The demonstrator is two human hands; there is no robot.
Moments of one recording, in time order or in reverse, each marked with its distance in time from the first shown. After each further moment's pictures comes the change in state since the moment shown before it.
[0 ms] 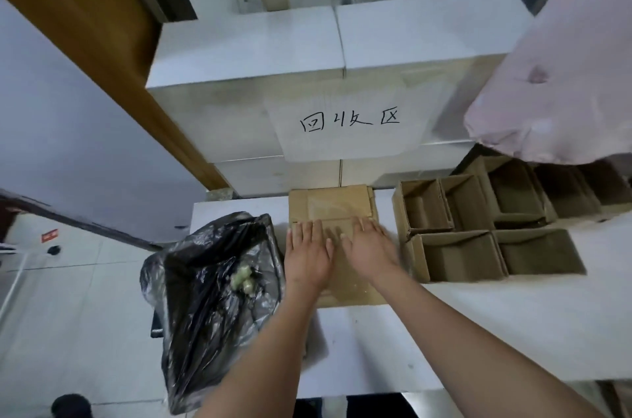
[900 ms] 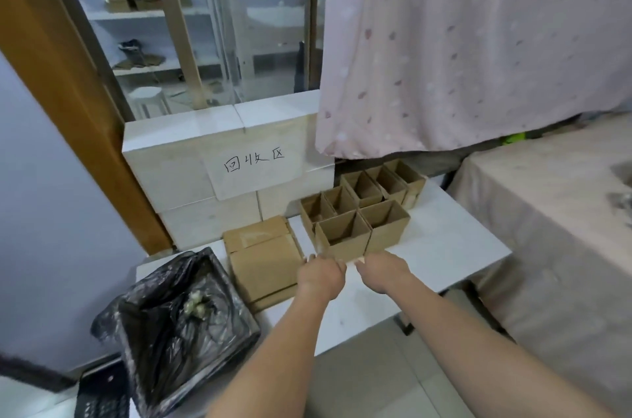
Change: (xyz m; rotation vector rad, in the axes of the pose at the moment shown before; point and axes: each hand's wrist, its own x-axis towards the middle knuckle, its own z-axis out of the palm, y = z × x) left_hand -0.216 0.118 -0.026 0.248 0.013 0.460; right_hand -0.291 0.077 -0.038 -0.037 0.123 0.363
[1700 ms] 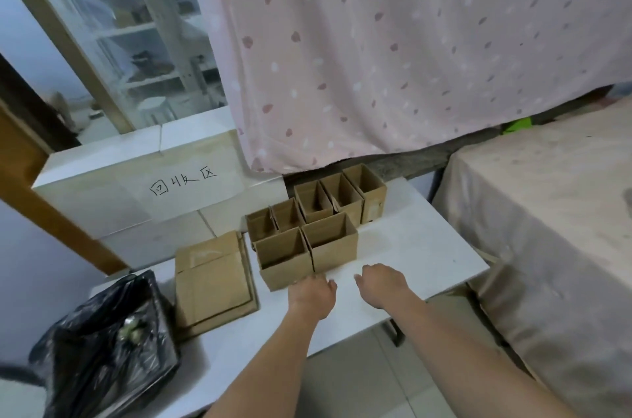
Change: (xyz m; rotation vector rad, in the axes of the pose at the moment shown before) left_hand 0.087 0.190 0.023 0.018 -0.101 -0.156; right_hand 0.075 0.221 0.011 0.083 -0.041 -0.114
